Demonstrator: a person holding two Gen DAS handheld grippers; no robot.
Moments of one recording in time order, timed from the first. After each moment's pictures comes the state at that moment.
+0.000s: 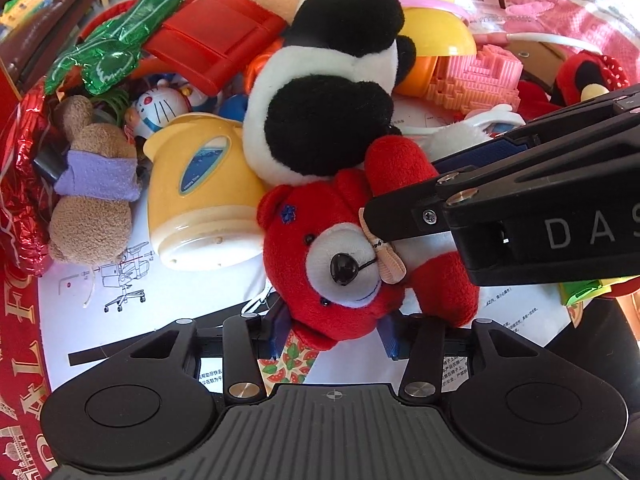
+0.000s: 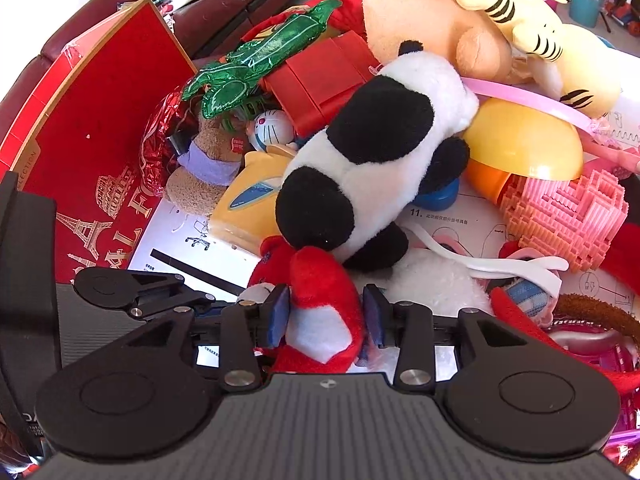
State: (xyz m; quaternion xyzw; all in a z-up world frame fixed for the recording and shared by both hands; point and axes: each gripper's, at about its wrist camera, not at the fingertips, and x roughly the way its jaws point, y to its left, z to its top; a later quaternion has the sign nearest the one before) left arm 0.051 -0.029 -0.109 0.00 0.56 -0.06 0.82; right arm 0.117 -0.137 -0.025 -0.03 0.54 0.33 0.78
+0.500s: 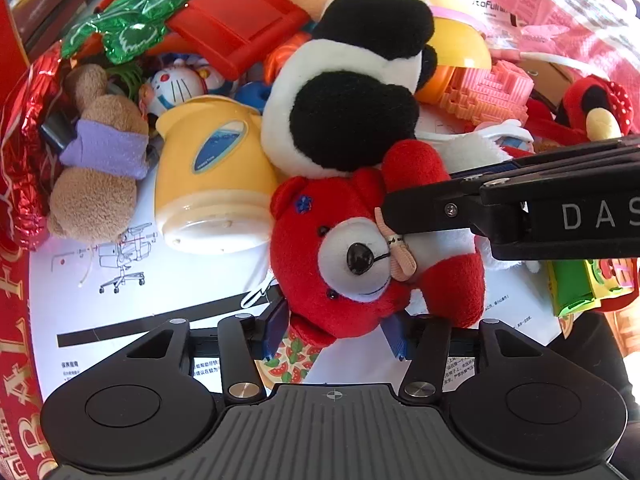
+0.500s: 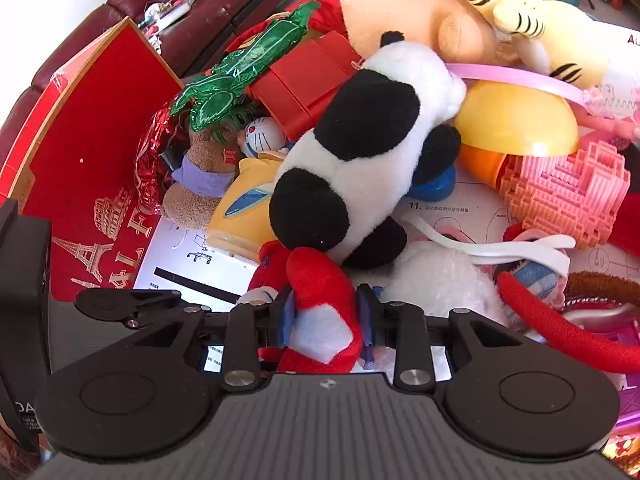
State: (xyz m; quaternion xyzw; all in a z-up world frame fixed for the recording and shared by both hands) left arm 0.049 -0.013 -0.112 -0.05 0.56 -0.05 0.82; right arm 0.118 -0.143 -0.035 0.02 0.54 0.31 0.78
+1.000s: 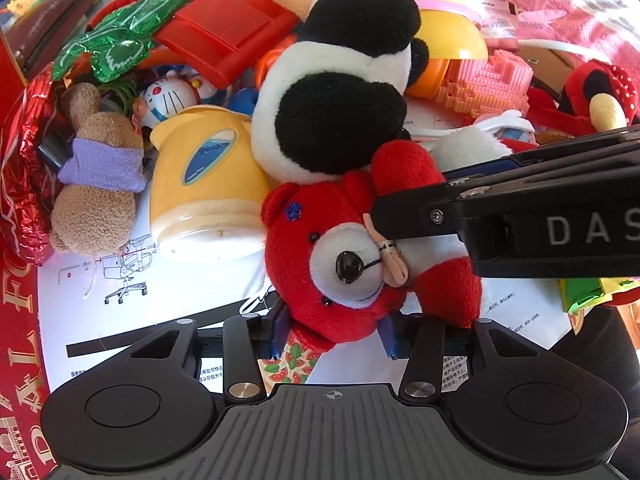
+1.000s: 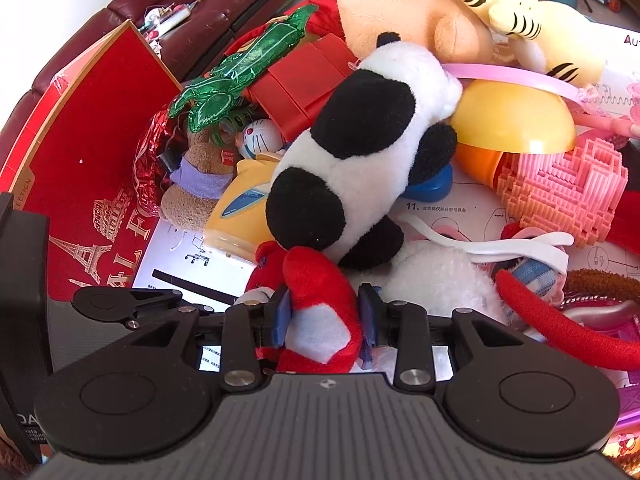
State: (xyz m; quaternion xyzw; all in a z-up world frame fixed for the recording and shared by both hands) left arm 0.051 -0.023 -0.111 -0.02 0.57 -0.05 0.82; right arm 0.113 -0.143 -0.034 0.03 0.53 0.31 0.79
